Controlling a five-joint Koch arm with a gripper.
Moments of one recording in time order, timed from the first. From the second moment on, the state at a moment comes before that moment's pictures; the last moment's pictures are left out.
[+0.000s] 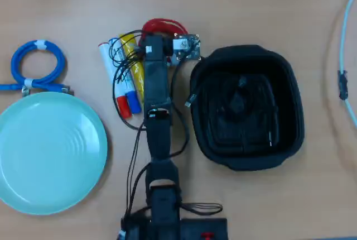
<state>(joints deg) 86.9 36.6 23.2 91.1 14.4</state>
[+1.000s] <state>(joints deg) 74.5 68.1 23.5 99.2 12.0</state>
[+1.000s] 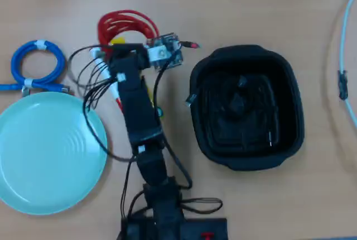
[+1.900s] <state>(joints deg) 28.3 77.3 29.0 99.9 6.8</state>
